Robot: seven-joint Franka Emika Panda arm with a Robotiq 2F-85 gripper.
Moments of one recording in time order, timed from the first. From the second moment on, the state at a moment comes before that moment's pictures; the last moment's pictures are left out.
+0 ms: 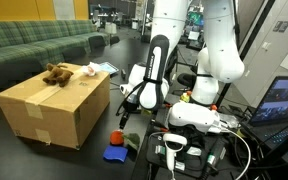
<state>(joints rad) 0.35 0.39 0.24 -2.75 0.63 3.37 -0.19</state>
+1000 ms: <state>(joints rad) 0.57 0.39 0.25 -2.75 0.73 3.37 -0.16</state>
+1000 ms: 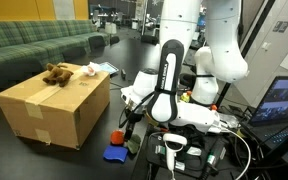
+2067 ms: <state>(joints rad) 0.98 0.57 -0.09 -2.51 0.71 3.09 -0.10</state>
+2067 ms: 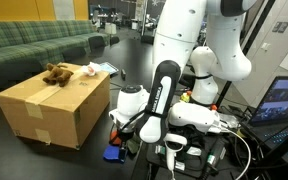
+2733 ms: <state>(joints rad) 0.83 0.58 -0.06 -2.43 0.27 3.04 0.17</state>
